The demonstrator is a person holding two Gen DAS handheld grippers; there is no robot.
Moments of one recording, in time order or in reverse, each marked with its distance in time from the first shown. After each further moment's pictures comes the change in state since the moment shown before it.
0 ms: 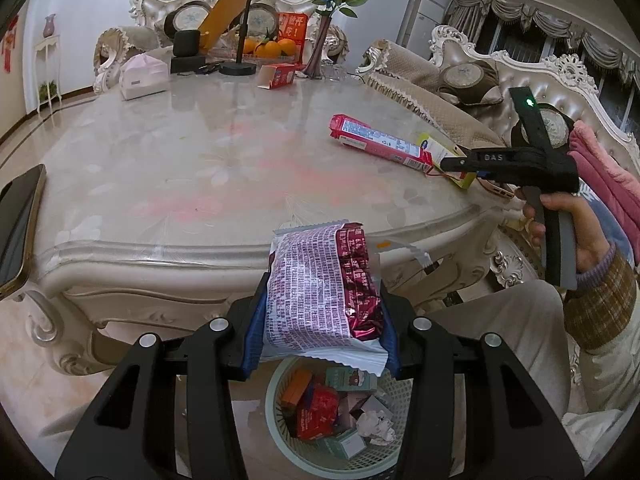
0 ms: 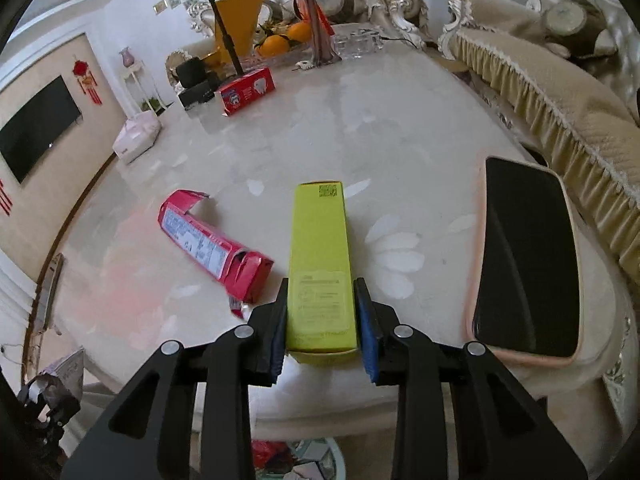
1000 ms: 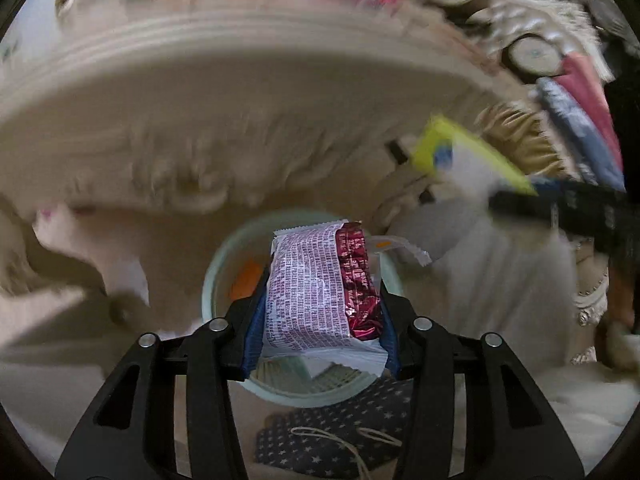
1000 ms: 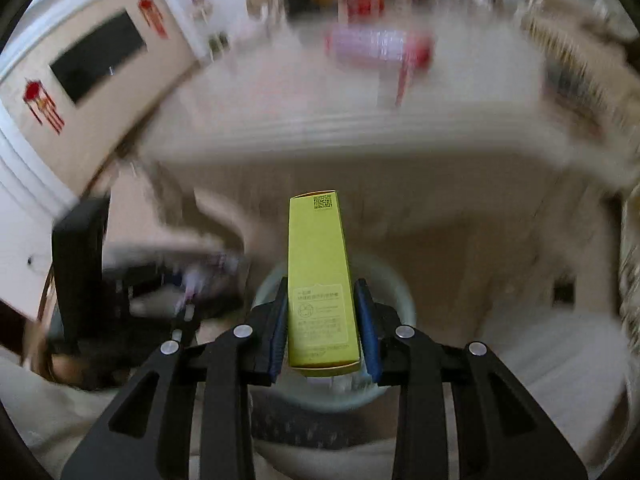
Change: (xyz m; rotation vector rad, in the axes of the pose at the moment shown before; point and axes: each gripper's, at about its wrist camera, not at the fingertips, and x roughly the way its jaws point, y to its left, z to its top) left arm 0.065 -0.037 -0.095 -0.010 0.367 -0.066; right arm -0.039 0.064 -0.176 -0.161 0.266 0.188
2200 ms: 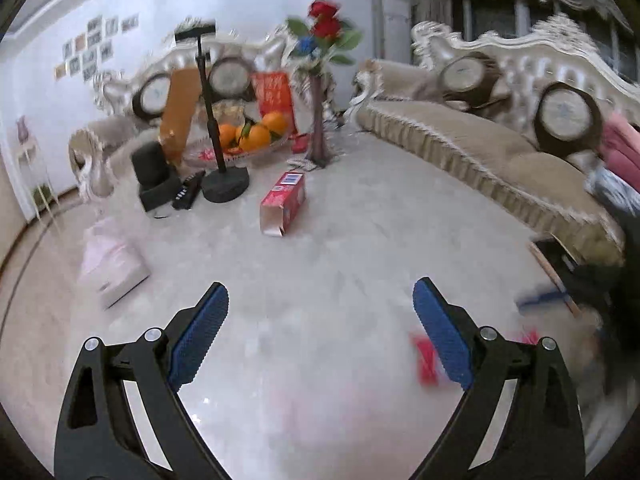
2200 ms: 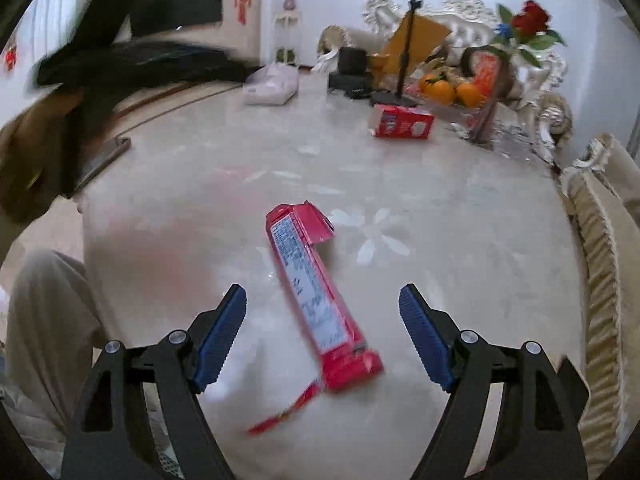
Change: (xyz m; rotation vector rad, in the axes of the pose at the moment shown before) left arm -0.071 0.051 0.339 0.245 -0.429 0.215; right arm 0.009 -0.033 0.217 -0.492 -0.268 -0.062
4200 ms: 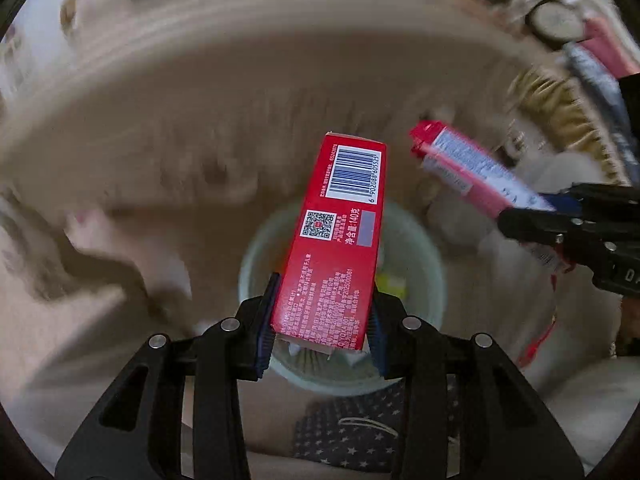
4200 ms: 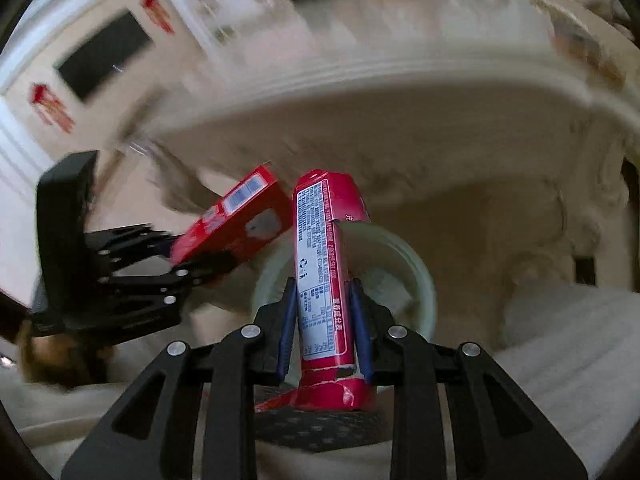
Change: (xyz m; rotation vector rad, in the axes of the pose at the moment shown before) left arm -0.085 -0.134 -0.323 -0.151 0.505 -0.090; right arm -0.038 0.122 -0.173 0.505 0.287 0.075
